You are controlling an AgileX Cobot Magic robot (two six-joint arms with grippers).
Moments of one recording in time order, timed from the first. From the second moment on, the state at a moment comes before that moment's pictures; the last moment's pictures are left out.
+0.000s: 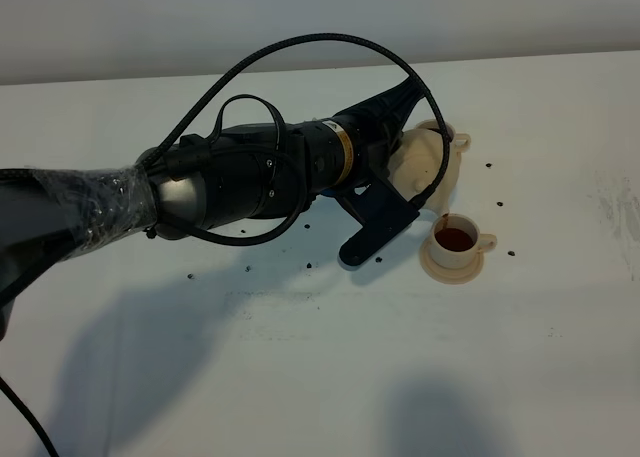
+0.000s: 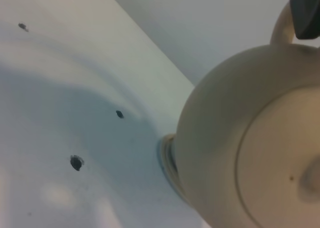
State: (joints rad) left arm -0.72 2.00 -1.33 1.16 0.00 0.86; right arm -0.01 -0.01 -0.52 0.17 1.12 -0.12
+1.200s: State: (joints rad) left arm -0.72 2.00 -1.33 1.20 -0.02 0.87; right arm -0.01 -0.01 -0.52 0.17 1.12 -0.12
